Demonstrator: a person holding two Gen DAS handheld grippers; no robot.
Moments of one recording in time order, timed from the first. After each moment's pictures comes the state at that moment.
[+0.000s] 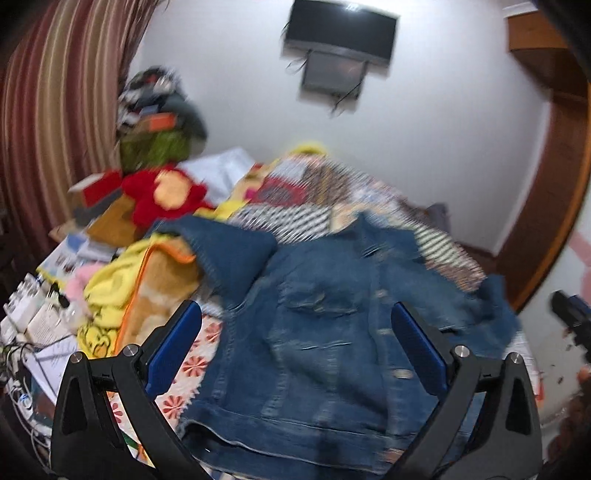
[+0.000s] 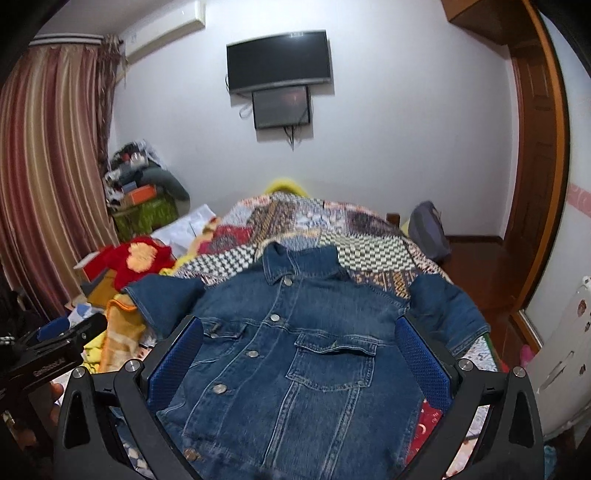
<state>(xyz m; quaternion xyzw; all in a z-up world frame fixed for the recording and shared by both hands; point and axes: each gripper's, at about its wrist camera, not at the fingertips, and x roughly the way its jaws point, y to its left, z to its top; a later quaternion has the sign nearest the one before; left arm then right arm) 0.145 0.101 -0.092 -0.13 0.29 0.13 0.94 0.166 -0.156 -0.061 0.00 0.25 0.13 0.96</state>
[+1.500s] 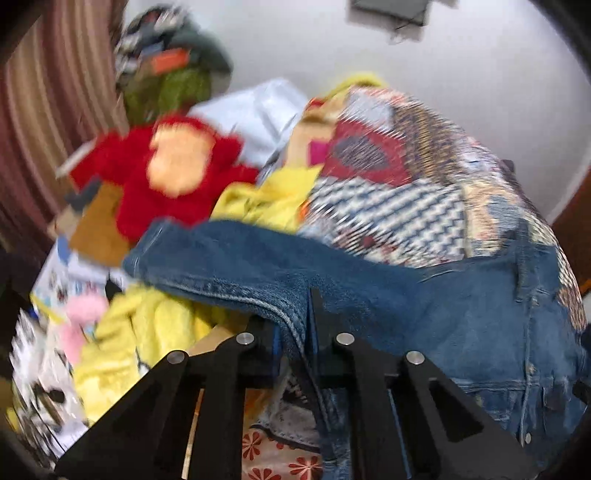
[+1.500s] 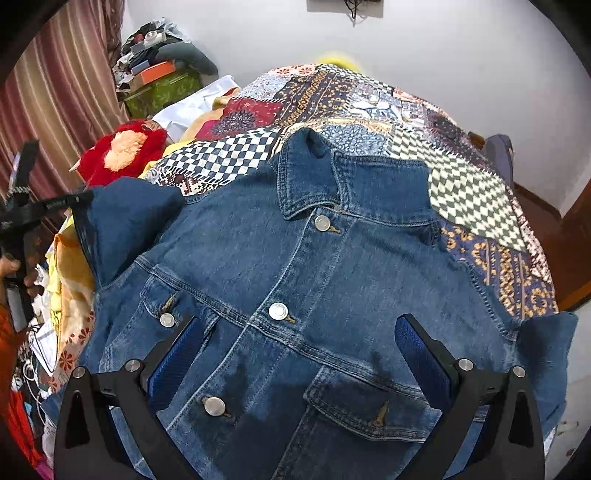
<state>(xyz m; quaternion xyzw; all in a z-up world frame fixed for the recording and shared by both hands) 0.371 0.285 -0.167 -0.10 0.42 0.17 0.89 0.405 -0.063 -0.180 -0.10 0.47 0.21 0.85</state>
